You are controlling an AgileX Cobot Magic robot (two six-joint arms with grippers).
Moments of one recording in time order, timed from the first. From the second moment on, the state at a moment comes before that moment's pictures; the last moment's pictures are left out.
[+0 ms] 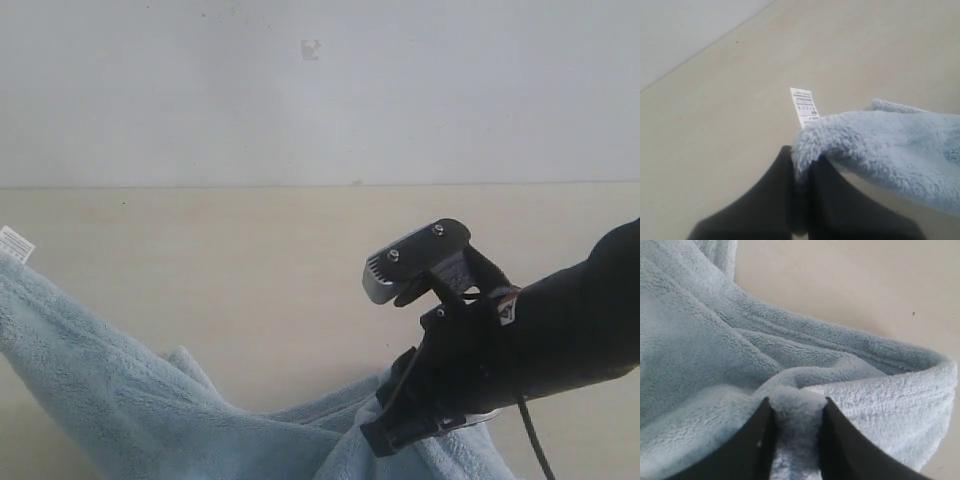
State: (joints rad) left arm -0.55 0.83 -0.68 0.59 0.76 -0.29; right arm 0.65 1.42 -0.70 0.41 0.35 -0.40
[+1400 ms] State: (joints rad) left arm -0.55 0.46 -0.91 0.63 0.99 -0.25; right arm 0.43 0.57 -0.94 -0.12 0.93 -0.10
